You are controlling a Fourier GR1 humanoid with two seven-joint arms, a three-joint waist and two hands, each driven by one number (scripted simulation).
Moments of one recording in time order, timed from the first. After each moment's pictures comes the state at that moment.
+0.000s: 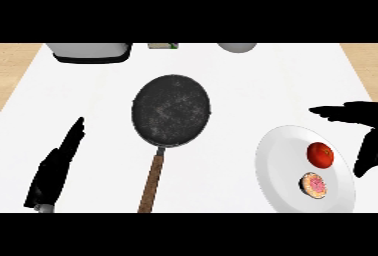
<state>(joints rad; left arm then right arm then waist) 0.07 0.40 -0.17 -1.59 0.00 0.19 0.12 -0.53 -0.73 0.18 -0.94 0.24 0.94 0.07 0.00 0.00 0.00</state>
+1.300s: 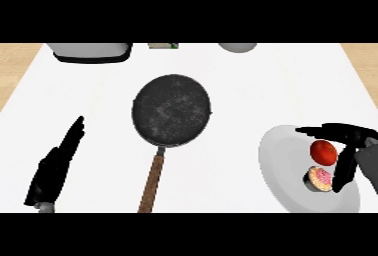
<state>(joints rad) 0.07 0.29 -0.06 -1.59 -0.10 0.07 0.12 -0.43 -0.57 0.12 -0.89 0.55 0.88 -0.01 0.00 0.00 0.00</state>
